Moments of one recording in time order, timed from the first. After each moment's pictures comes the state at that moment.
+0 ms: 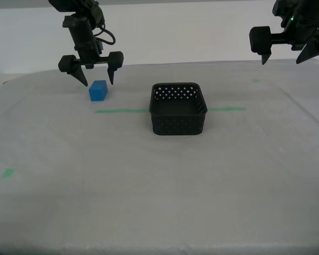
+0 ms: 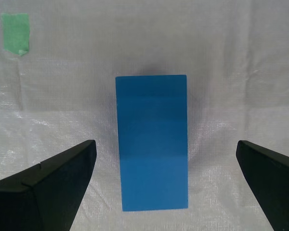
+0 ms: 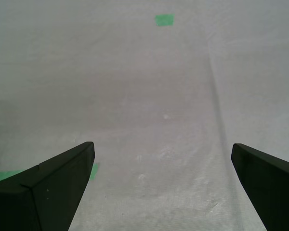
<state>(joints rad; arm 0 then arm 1) 0.16 1.75 1.13 -0.31 0.18 0.20 -0.16 2.45 2.01 -0.81 -0.02 -0.18</state>
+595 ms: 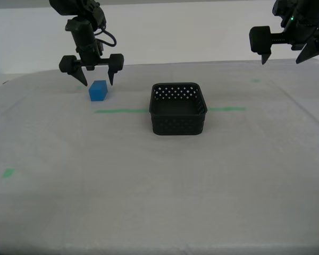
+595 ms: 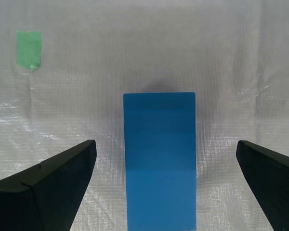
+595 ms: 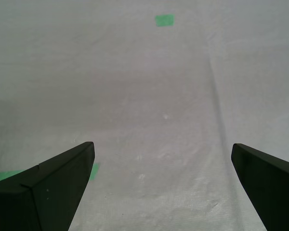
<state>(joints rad) 0.16 1.75 1.13 -0.31 0.18 0.20 -0.17 2.45 1.99 -0.74 -0.07 -0.18</state>
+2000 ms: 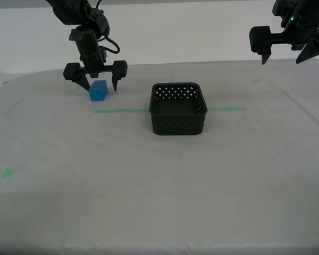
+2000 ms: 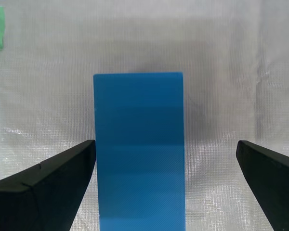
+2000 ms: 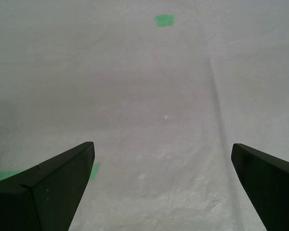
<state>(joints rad) 0.16 1.75 1.13 -0.31 0.18 0.20 -0.19 2.45 1.90 -0.64 -0.06 -0.20</state>
